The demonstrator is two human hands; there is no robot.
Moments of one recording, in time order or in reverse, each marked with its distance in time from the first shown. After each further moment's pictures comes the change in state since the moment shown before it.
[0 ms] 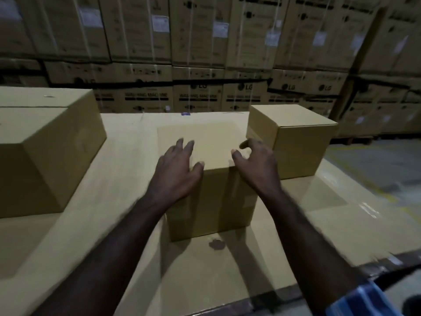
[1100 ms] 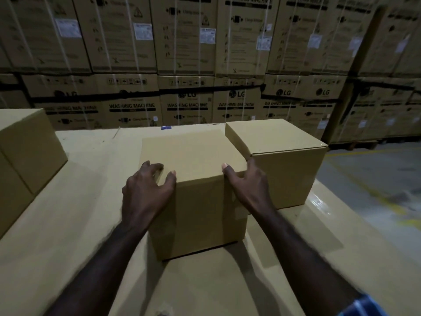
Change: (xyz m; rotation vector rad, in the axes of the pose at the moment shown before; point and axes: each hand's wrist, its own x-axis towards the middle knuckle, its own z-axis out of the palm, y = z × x) left_hand 0.131 0.046 0.090 -0.056 0.278 -0.288; right_hand 0.132 0.144 0.017 0.229 -0.129 0.140
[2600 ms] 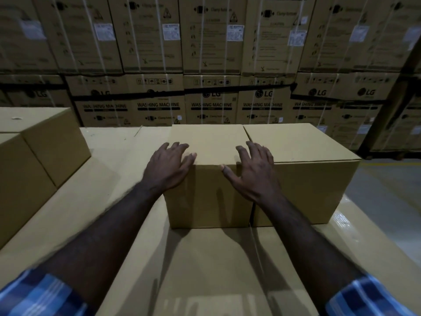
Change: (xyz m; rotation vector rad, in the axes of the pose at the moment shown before) left_hand 0.093 0.022 0.061 0.351 -0.173 0.230; right_hand 0.088 0.027 0.001 -0.561 -0.076 -0.483
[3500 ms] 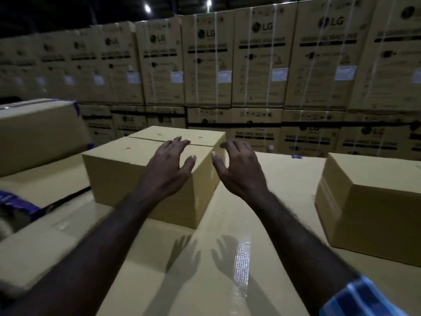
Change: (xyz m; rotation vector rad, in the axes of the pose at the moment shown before) left_hand -0.254 -0.347 -0.300 0.038 0.382 -0.164; right_hand -0.019 -0.542 -0.029 0.516 0.206 -0.340
